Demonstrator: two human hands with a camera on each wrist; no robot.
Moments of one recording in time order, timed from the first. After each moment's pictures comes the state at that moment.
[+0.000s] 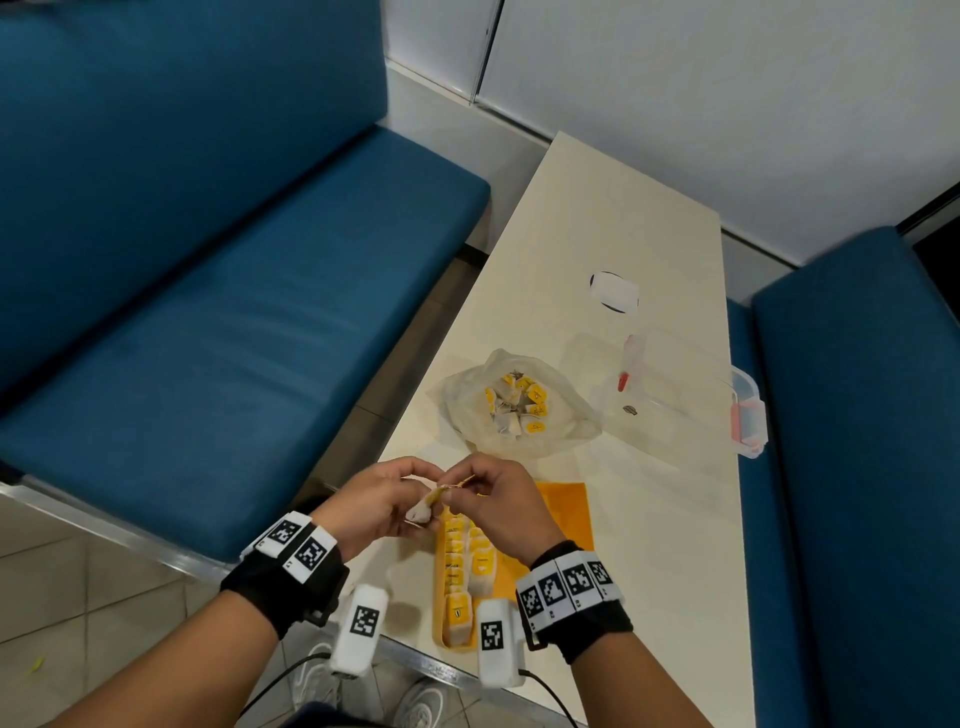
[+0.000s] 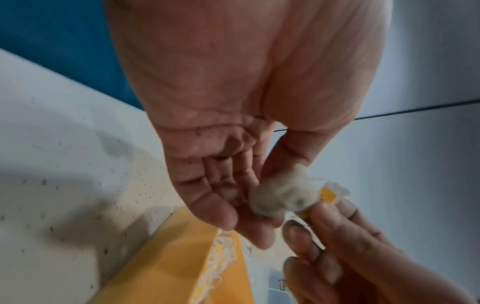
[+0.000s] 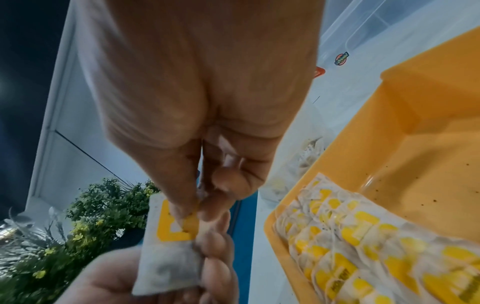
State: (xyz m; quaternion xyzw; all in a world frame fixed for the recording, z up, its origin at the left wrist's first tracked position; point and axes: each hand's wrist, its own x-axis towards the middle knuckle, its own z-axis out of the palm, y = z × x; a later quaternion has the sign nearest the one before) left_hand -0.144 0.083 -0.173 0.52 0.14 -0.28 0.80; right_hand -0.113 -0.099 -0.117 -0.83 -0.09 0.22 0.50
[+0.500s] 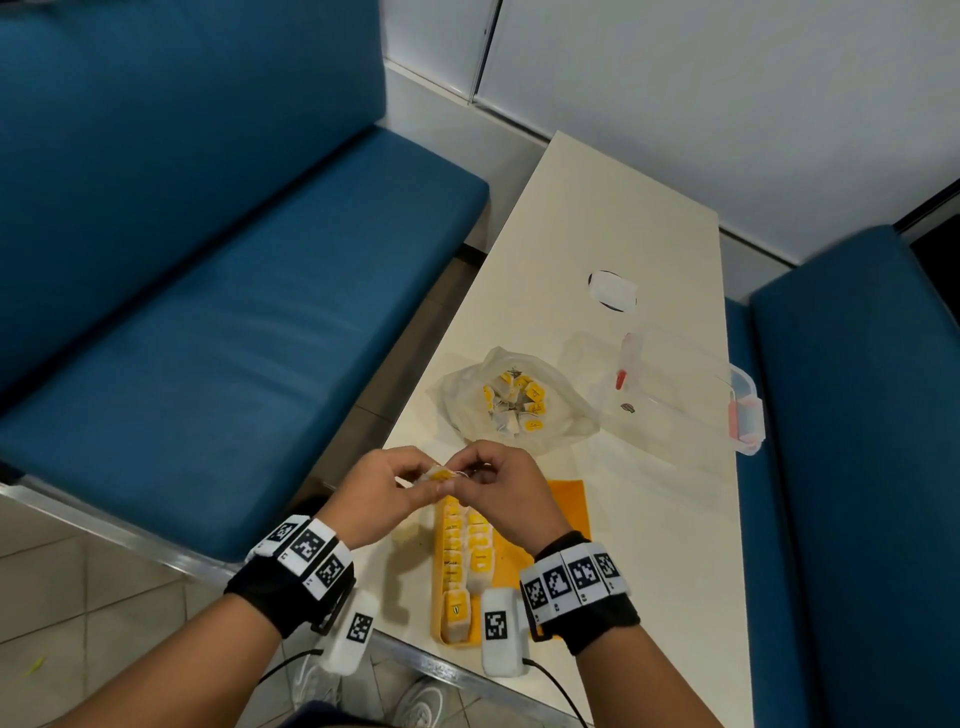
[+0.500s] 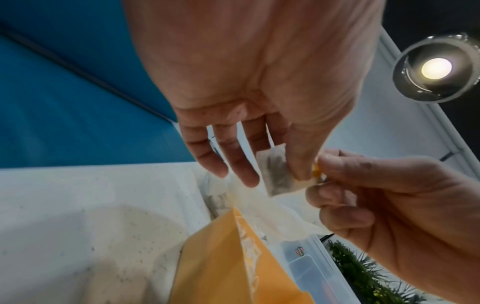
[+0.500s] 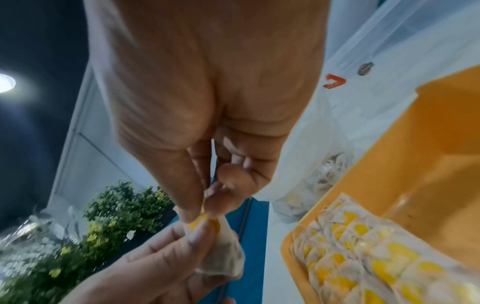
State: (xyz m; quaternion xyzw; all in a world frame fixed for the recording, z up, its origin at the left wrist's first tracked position) left_hand -0.143 0.077 -0.167 0.76 0.01 -0.07 0.64; right_hand -0.107 -0.100 -0.111 -0.84 -0.07 0.21 0.49
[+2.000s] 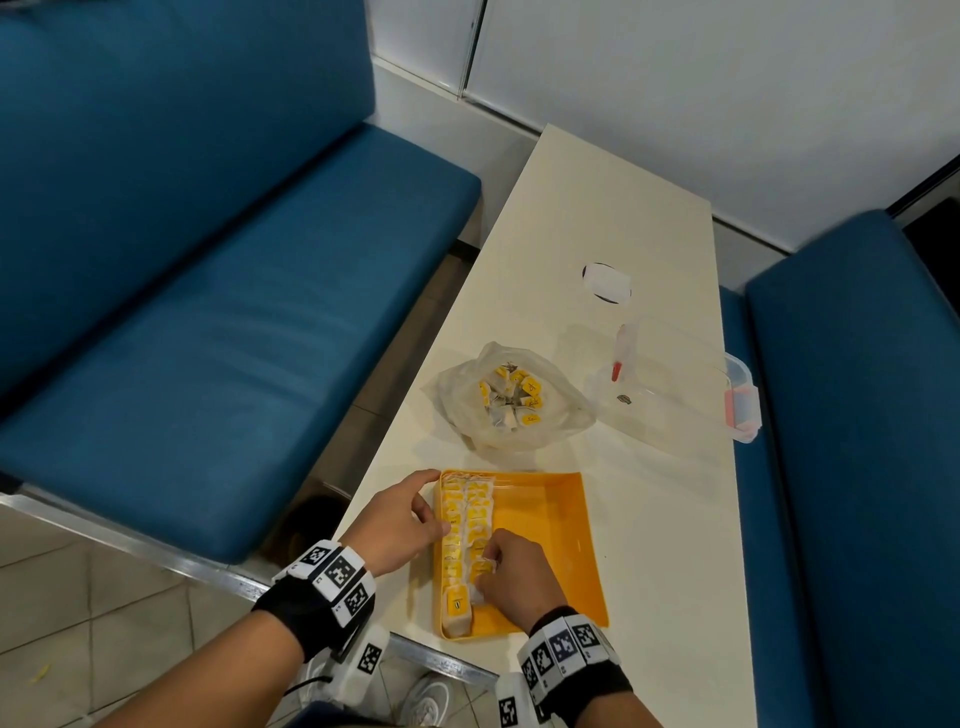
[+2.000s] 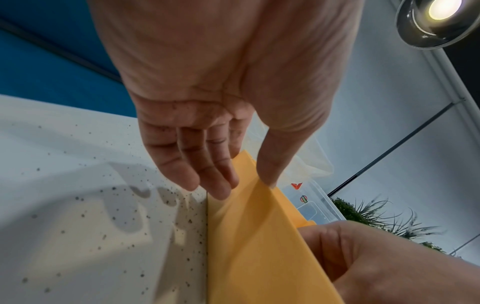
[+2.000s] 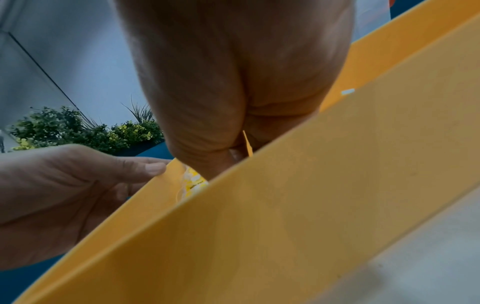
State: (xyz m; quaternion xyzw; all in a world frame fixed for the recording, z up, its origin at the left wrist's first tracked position) left_hand -0.157 0.053 -0.206 0.82 0.07 -0.19 0.53; right_hand -0.164 -0.148 -0.190 -0.94 0.02 0.28 0.21
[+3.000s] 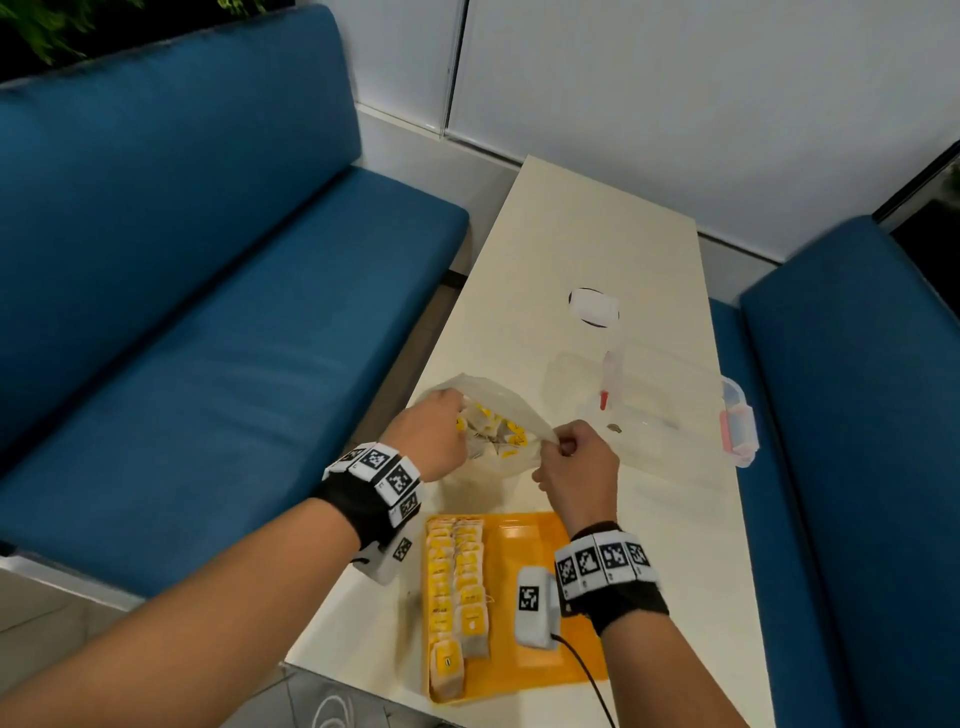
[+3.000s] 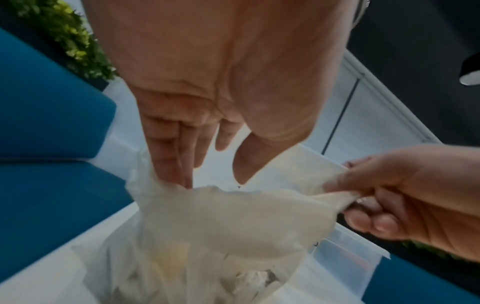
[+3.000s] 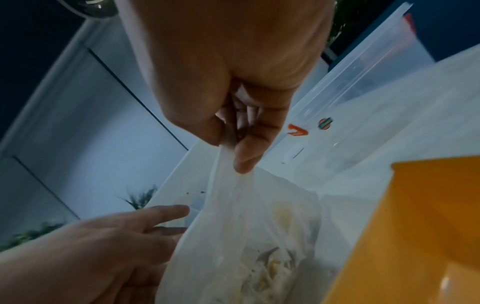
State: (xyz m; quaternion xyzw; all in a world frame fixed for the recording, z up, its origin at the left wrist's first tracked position) left_hand -0.028 0.032 -0.102 0.95 -0.01 -0.13 0.28; right_hand -0.047 -0.160 -0.095 -0.88 0.13 -0.03 0.45
